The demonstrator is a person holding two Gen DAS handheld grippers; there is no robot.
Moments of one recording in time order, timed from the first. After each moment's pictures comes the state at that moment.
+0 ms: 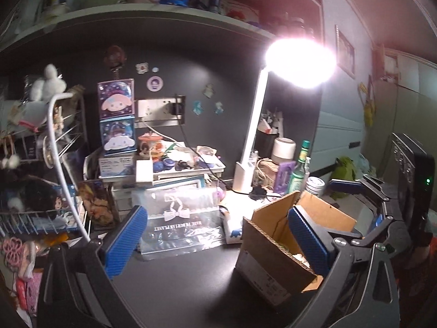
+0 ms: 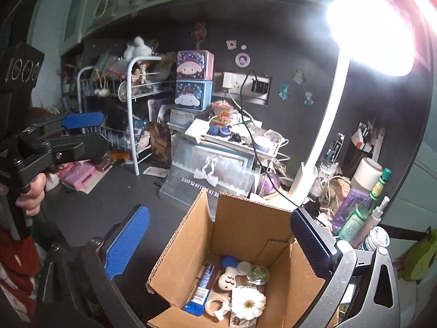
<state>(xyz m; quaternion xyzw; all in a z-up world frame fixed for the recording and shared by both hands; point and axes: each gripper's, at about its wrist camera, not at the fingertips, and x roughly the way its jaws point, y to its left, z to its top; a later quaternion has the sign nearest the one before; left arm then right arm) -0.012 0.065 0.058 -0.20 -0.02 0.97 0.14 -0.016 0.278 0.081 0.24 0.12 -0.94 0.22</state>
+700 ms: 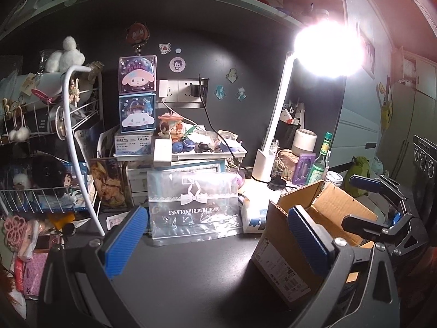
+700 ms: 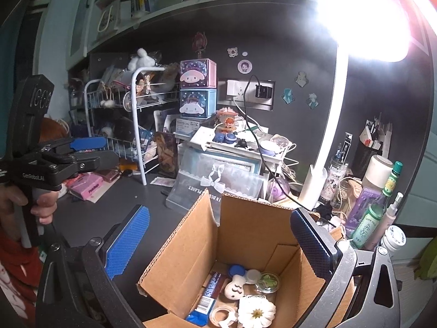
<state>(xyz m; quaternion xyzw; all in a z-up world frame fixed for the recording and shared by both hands) -0.025 0.049 0.030 -0.22 -0.03 0.97 0.11 -0.019 0.291 0.063 0.21 0.08 -0.94 0.25</state>
